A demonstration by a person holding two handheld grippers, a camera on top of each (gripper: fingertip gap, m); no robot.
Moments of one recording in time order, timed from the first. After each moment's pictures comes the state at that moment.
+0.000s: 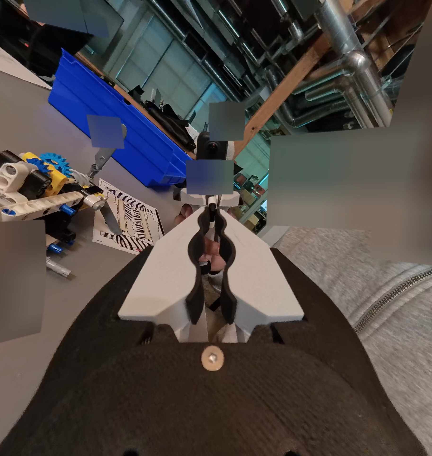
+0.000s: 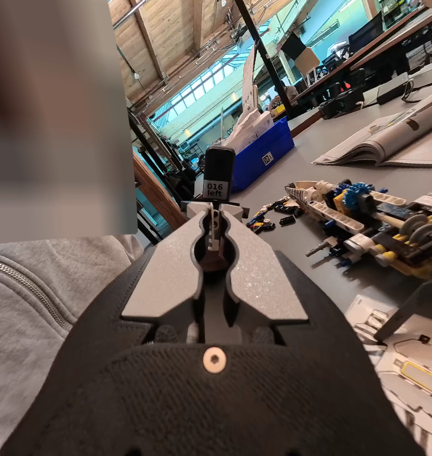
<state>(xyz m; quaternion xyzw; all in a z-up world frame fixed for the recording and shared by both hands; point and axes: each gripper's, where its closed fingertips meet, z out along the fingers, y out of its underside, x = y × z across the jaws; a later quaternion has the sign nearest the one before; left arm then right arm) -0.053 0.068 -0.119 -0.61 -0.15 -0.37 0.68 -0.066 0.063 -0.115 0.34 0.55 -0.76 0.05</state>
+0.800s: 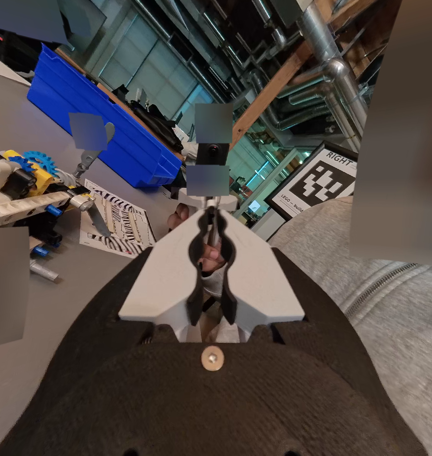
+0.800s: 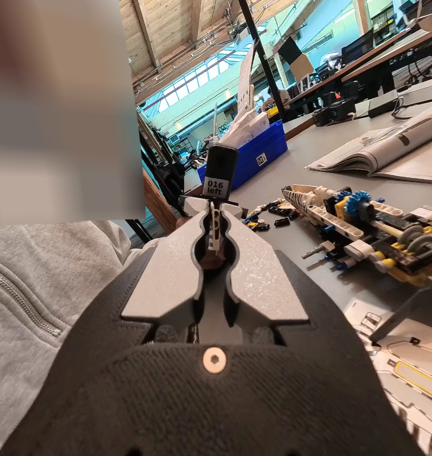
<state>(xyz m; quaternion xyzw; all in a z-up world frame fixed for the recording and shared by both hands) -0.049 0.065 -0.114 -0.60 -0.14 -0.39 0.69 -0.061 0.058 -0.114 0.33 0.57 -0.76 0.01</state>
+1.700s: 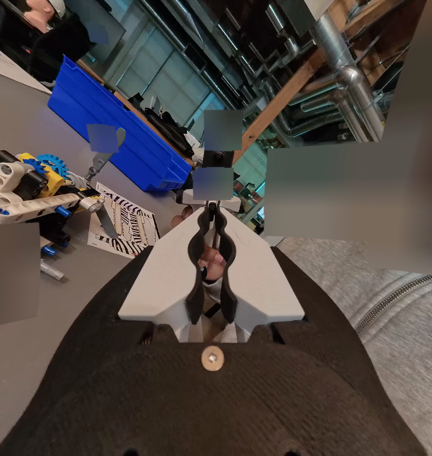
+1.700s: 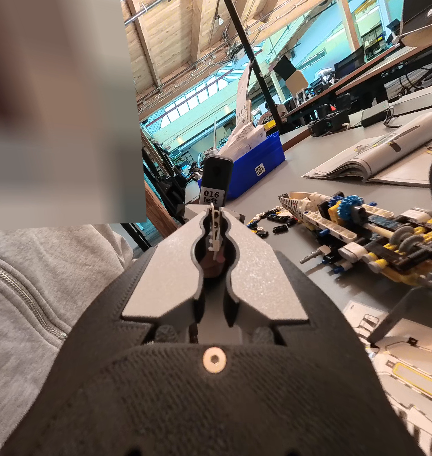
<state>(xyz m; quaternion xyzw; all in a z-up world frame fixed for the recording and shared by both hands) -0.053 0.069 -0.115 -0.60 -0.16 -0.38 0.69 -0.066 0.064 -0.110 0.34 0.54 -0.77 0.00</state>
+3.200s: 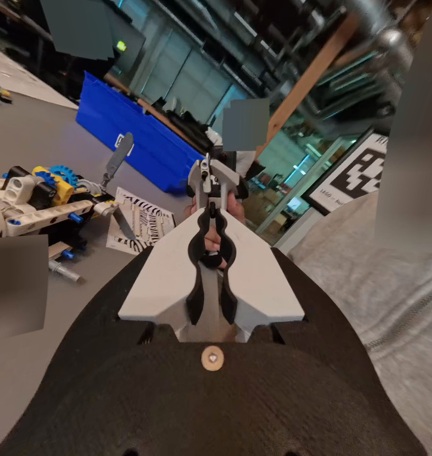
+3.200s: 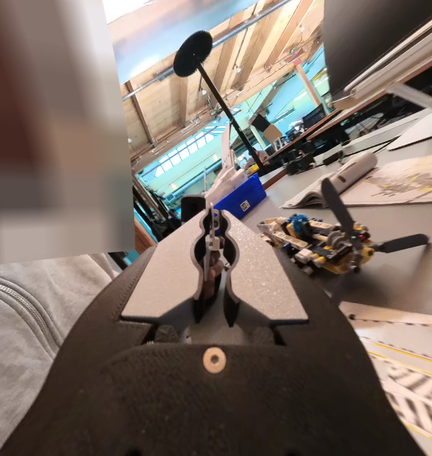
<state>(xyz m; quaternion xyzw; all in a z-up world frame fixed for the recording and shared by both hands) -0.052 0.075 -0.121 -0.63 -0.15 -0.30 0.70 -0.075 0.117 -0.098 0.37 0.45 -0.81 -0.02</state>
